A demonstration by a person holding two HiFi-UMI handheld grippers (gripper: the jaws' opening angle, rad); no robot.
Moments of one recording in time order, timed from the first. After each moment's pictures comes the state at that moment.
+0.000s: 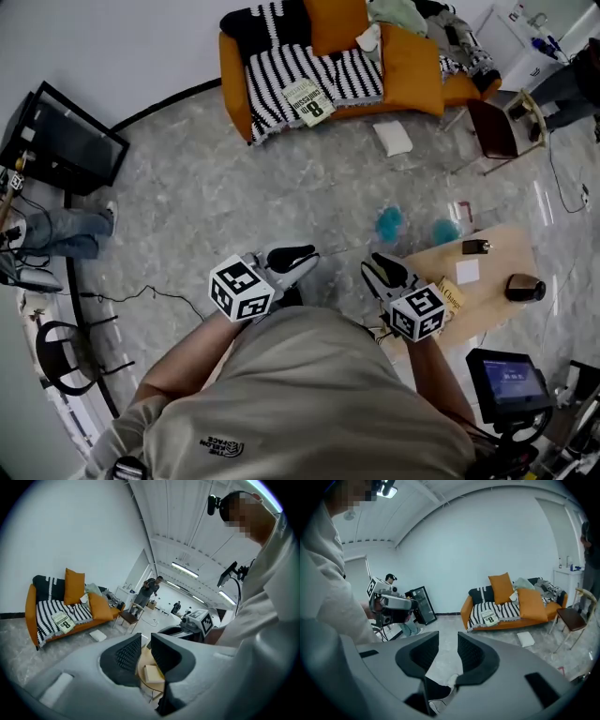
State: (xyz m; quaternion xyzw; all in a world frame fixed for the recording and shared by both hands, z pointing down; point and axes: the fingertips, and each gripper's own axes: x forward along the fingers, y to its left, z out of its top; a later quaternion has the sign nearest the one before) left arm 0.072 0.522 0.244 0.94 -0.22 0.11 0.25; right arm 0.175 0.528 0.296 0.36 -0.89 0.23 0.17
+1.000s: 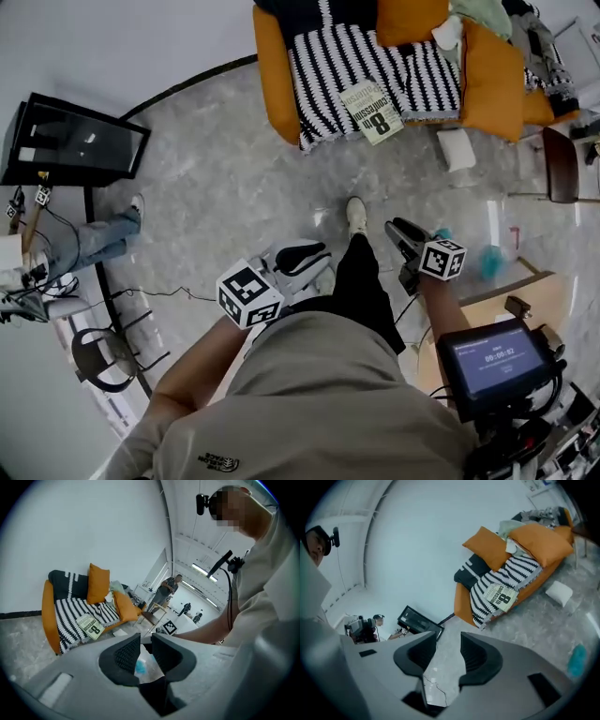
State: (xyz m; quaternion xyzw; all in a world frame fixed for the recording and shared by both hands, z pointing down) left arm -0.093 0.234 0.301 0.90 -0.26 0.15 0.31; right arm 0.043 0.172 0.483 0.30 -0.80 0.51 0.06
